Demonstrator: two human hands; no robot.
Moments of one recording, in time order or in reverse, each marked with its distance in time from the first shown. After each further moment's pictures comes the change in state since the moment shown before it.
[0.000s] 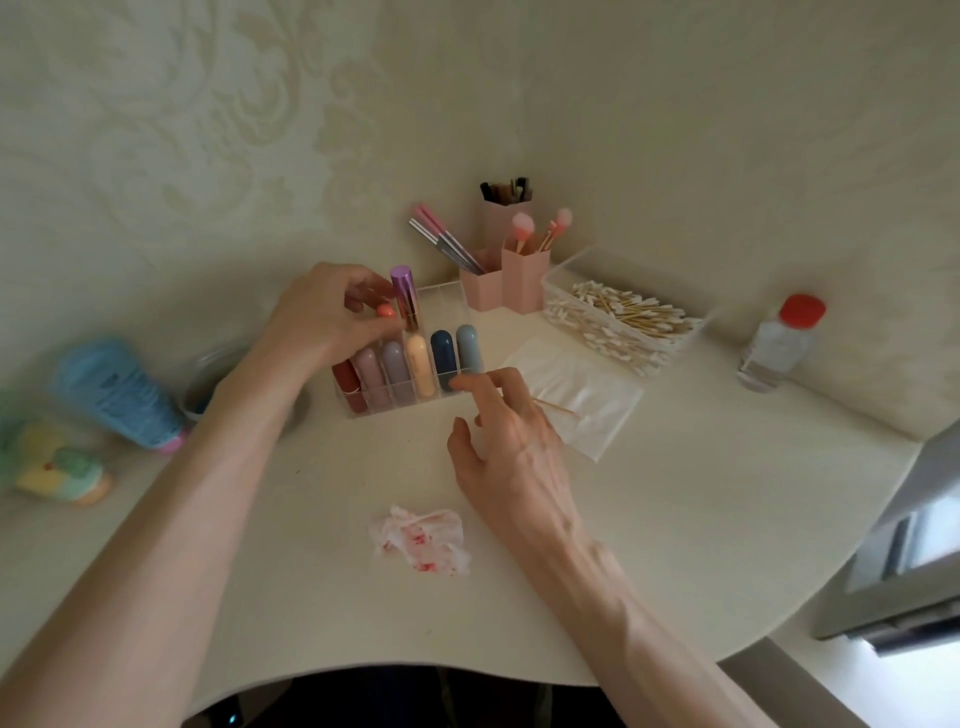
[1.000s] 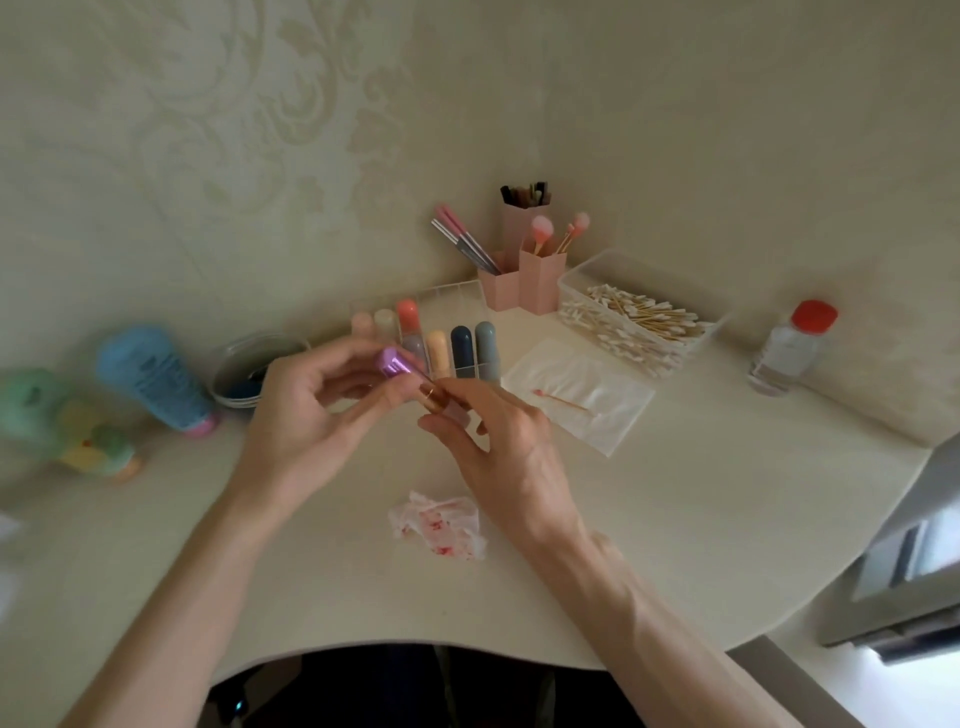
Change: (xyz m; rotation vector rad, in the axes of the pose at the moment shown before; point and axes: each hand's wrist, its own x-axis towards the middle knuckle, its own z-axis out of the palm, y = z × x) left_hand -0.119 0.000 0.006 -0.709 0.107 0.193; right_hand -0.002 -0.012 0.001 0.306 0.105 -0.159
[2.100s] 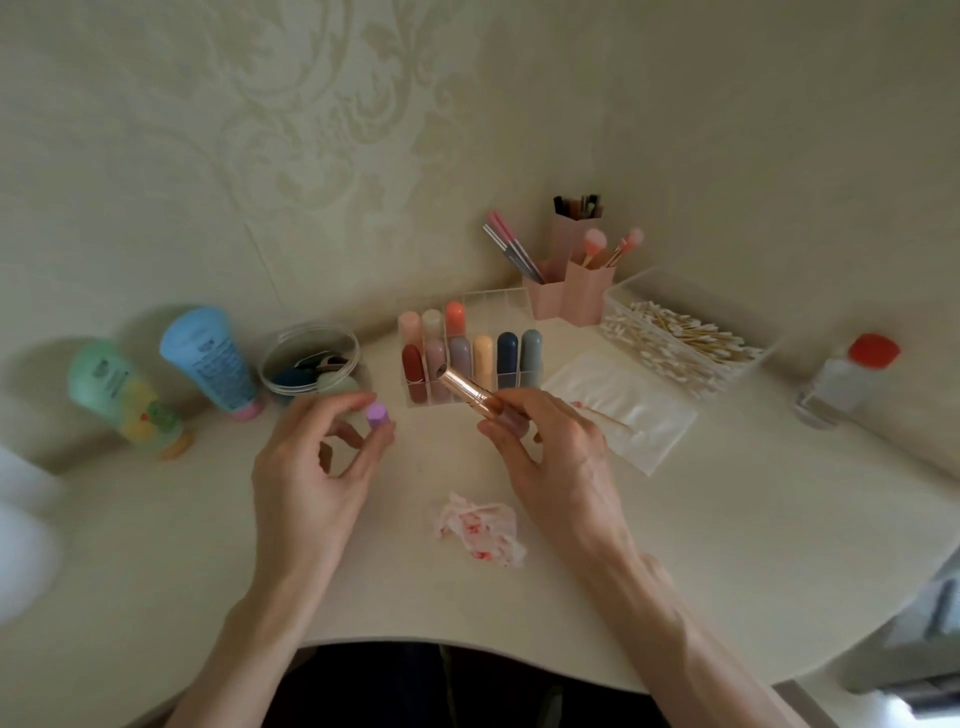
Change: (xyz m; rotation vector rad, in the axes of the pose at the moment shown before) left_hand -0.052 -0.052 -0.013 0.543 0.452 0.053; right_hand -0.001 0.007 -0.004 -0.090 -0.034 0.041
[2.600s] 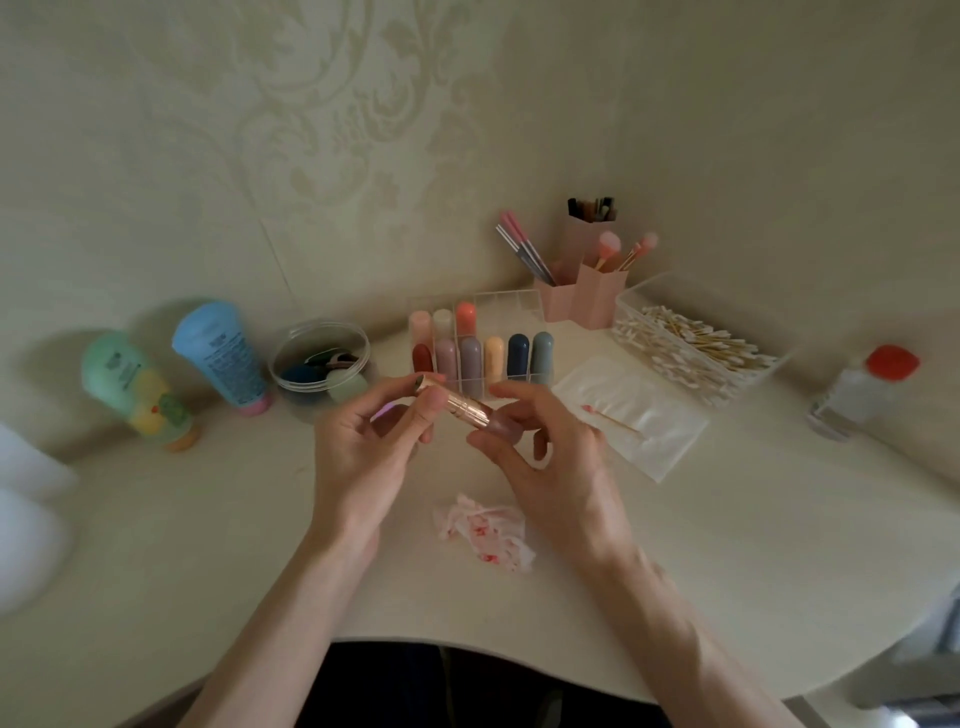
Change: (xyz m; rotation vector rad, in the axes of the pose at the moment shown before) left_hand 0.012 0.044 0.021 -0.801 -0.101 -0.489; right_hand -0.001 -0.009 -0.003 0.247 -0.076 0.063
